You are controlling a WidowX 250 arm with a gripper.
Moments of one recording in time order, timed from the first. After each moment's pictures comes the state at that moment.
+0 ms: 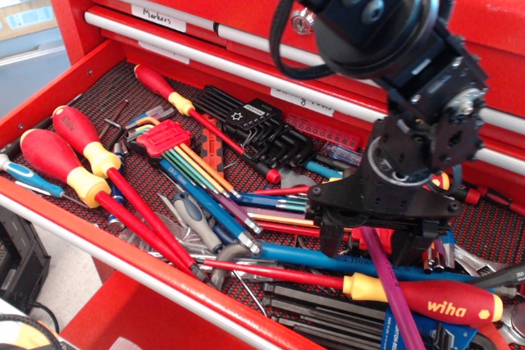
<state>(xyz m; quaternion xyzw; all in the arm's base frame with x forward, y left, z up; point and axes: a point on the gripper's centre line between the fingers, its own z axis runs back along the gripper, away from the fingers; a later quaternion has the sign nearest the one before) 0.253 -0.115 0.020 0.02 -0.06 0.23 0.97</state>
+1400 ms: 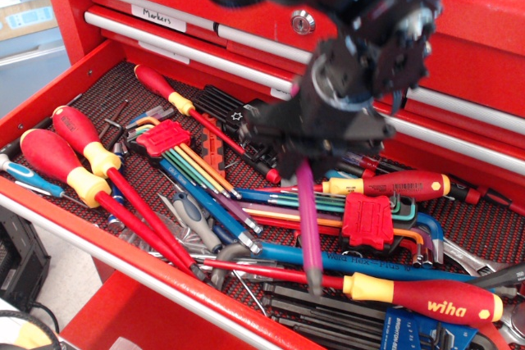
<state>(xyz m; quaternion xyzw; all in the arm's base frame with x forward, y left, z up) 0.261 -0.047 0.087 0.13 -0.13 0.28 0.94</state>
